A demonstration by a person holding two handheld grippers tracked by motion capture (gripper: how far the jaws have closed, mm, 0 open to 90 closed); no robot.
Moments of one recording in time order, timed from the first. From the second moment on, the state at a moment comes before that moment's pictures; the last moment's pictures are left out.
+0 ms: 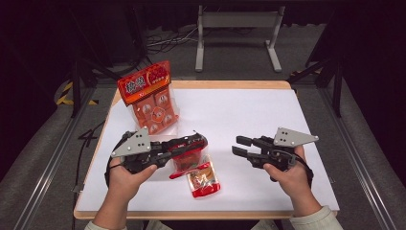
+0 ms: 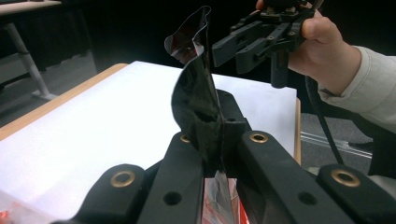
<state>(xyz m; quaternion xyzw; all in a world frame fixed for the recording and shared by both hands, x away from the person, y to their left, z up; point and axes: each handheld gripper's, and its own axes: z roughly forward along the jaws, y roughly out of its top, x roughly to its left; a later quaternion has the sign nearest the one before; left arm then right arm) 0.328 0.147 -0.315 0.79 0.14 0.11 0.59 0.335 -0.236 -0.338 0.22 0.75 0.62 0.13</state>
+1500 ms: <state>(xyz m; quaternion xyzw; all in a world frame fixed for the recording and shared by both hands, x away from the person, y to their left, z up) 0.400 0.210 -0.302 0.78 0.18 0.21 0.56 0.339 -0.281 -0.353 0.30 0.76 0.55 0.18</state>
